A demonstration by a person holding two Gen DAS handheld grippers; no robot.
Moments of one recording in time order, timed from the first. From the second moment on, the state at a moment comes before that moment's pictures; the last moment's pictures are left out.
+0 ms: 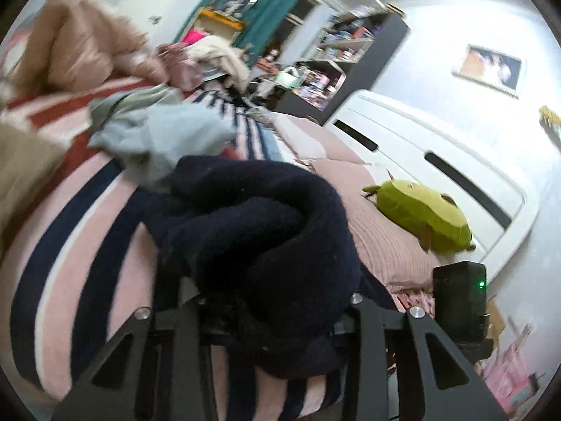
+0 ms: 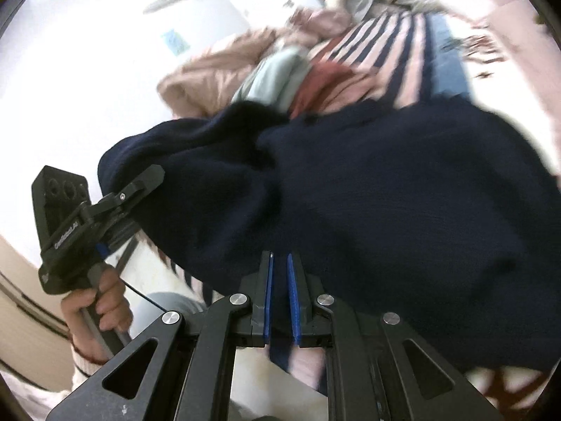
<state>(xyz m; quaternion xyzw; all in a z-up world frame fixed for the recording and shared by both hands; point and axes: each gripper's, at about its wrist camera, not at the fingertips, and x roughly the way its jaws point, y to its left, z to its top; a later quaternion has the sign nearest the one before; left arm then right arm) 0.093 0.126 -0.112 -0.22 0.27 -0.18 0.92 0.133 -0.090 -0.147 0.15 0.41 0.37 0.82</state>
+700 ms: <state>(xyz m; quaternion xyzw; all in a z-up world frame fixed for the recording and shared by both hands) 0.147 -0.139 -0.133 -0.01 0.37 -0.35 0.86 0.091 -0.309 -0.145 0.28 0.32 0.24 0.87</state>
